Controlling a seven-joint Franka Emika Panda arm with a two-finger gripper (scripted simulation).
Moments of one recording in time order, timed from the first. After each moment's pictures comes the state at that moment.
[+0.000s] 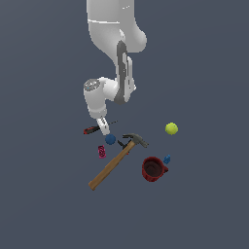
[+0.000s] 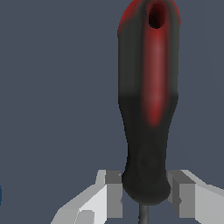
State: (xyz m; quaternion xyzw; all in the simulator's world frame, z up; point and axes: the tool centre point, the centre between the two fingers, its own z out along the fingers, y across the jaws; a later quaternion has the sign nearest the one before) arm -0.153 -0.136 0.017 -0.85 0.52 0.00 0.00
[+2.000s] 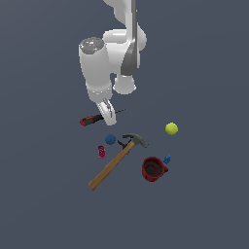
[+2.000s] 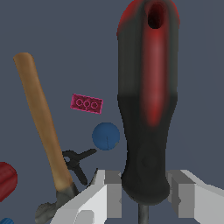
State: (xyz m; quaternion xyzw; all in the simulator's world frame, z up) arm -0.083 -0.090 0.188 -0.85 0.53 0.00 0.00
